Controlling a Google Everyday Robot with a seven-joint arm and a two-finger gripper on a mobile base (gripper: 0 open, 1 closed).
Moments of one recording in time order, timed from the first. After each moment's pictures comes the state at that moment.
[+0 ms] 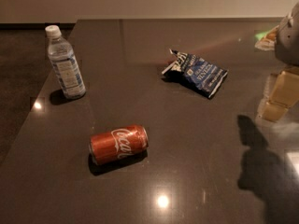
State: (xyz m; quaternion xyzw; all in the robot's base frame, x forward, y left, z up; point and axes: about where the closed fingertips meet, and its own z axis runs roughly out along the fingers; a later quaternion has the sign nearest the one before) arm 0.438 -0.217 0.976 -0.60 0.78 -0.03 0.16
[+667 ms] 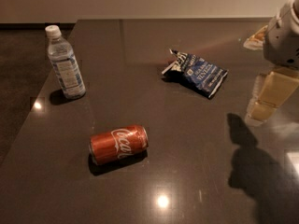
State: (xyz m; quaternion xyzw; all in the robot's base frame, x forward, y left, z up) arm 0.442 -0.196 0.974 -0.62 0.77 -0.02 0.17
